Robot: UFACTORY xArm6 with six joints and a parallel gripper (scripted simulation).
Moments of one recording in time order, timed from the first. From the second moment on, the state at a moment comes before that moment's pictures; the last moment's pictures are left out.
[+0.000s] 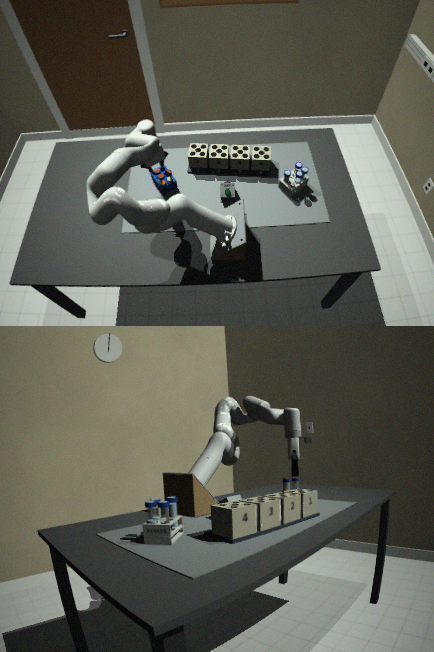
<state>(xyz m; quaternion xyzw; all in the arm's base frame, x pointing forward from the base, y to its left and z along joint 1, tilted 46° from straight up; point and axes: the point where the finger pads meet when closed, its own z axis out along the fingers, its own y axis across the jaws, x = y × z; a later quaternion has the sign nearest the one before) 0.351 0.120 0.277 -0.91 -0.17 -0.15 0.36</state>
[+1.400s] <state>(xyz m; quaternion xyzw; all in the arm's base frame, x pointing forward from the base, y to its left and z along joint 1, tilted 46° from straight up) 0.356 0.139 0.259 -0.91 -0.17 -0.15 0.36</state>
